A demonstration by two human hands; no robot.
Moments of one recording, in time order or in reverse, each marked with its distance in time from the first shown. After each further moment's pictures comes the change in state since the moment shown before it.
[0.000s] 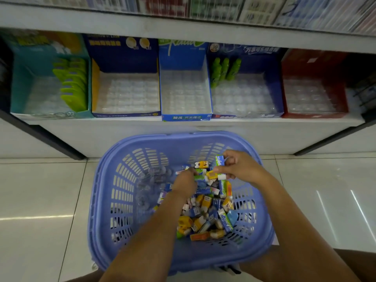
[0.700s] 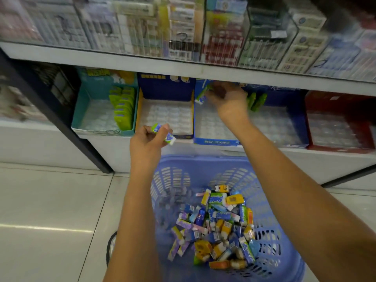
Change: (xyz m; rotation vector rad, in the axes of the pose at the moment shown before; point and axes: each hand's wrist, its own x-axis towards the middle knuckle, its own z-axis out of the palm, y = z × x) left_hand -0.100 0.005 -0.218 -1.157 0.822 0.154; right_hand 0.072 -0.214 0.010 -0.040 0.568 -0.639
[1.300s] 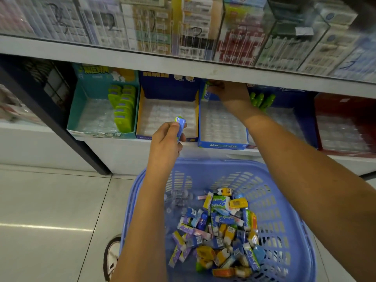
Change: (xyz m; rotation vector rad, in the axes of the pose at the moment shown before) left_hand 0.009 0.002 0.021 0.092 -0.138 -0.132; right_hand 0.062 0.032 0.017 -0.188 -0.162 0.077
